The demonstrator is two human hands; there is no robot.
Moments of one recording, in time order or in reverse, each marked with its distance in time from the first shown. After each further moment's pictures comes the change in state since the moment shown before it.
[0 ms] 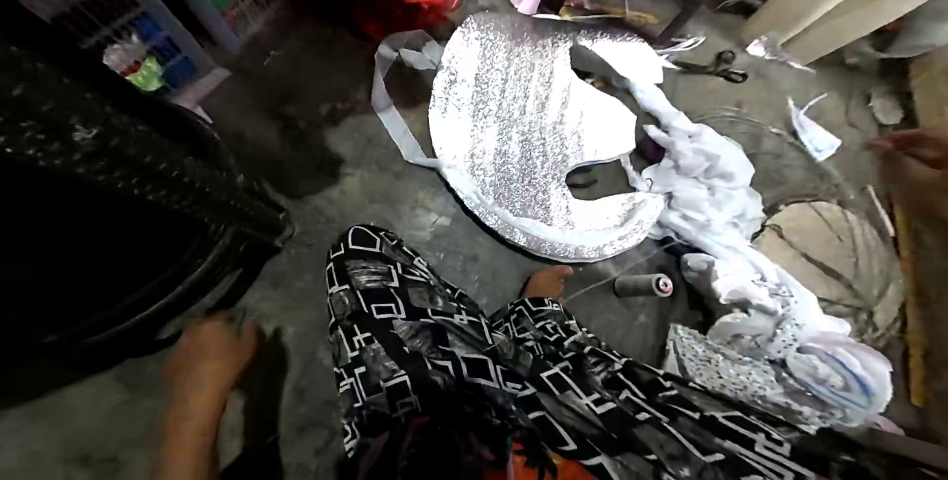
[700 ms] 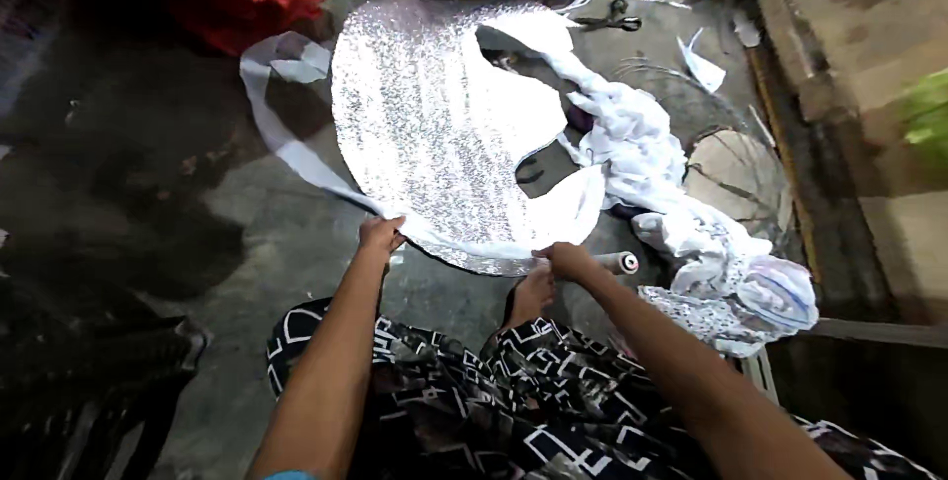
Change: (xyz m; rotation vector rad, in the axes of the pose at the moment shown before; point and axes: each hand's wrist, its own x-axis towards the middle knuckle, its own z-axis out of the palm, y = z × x) left_hand 0.186 0.312 0.161 -1.021 -0.529 -0.028; right_hand -0.055 -0.054 0.279 -0.286 -0.930 -0.021
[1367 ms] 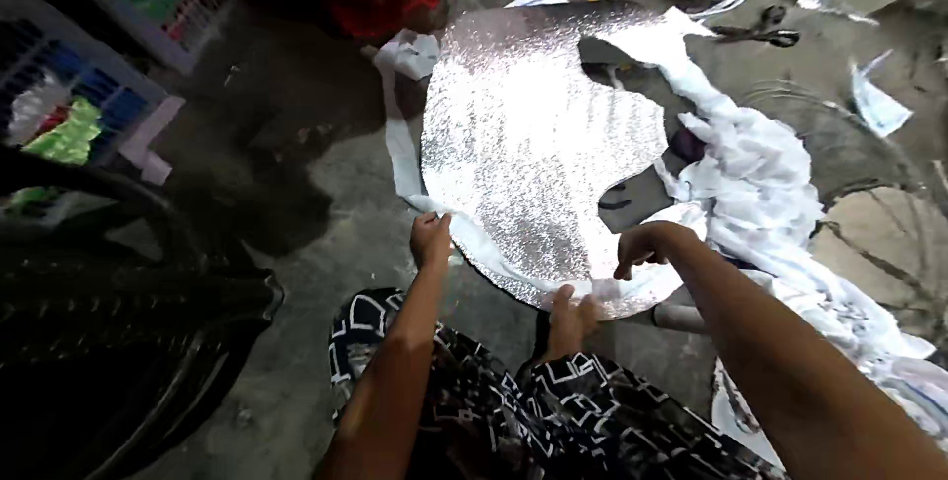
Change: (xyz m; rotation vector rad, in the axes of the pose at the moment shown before) left_hand -0.001 -0.020 -0.021 0.117 0.312 0.198; right_hand 0.057 -0.037 -0.104 -0.207 -0.354 0.168
